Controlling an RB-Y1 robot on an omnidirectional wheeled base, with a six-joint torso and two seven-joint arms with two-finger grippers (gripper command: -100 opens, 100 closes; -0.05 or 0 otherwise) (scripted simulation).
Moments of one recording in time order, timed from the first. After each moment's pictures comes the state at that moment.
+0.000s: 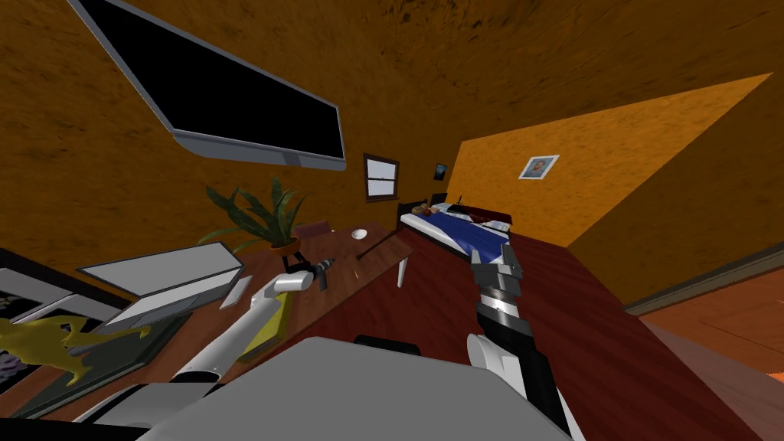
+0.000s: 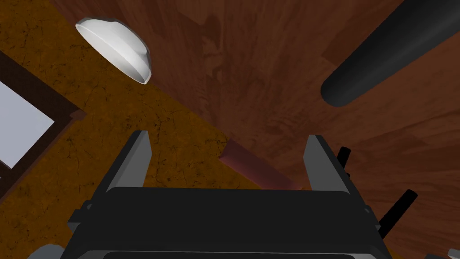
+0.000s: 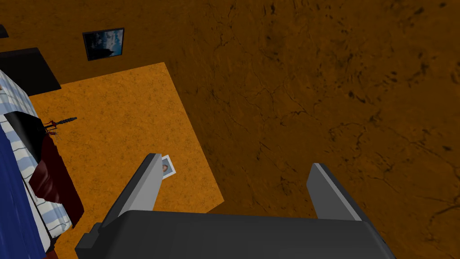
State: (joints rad) left arm 0.00 0.57 0.11 -1.38 0.55 0.59 -0.73; right arm 0.54 0.05 -0.04 -2.35 -0.08 -0.37 -0.11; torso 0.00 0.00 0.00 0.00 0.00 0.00
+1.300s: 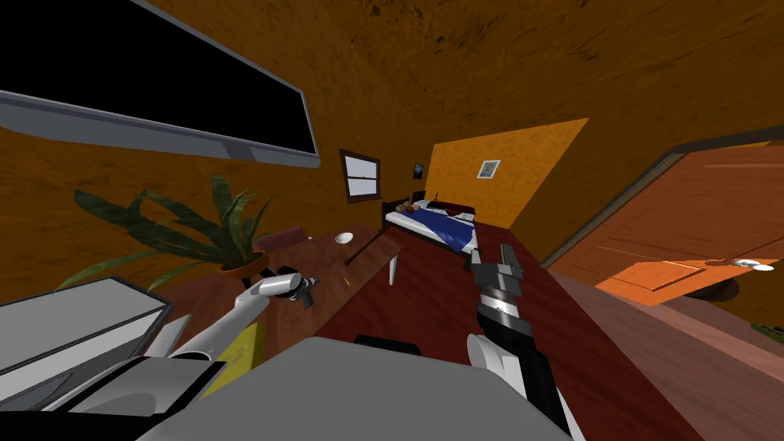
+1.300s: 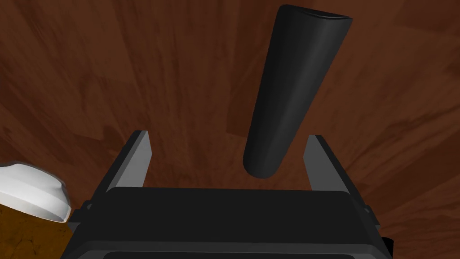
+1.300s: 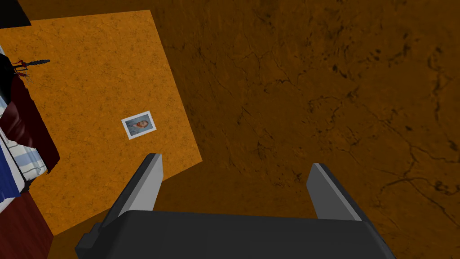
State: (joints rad) left arm -0.07 0.70 0.08 -1.05 0.70 0.90 -0.87; right arm 0.54 0.05 -0.04 -2.35 -0.08 -0.37 -0.11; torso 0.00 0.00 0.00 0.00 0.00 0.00
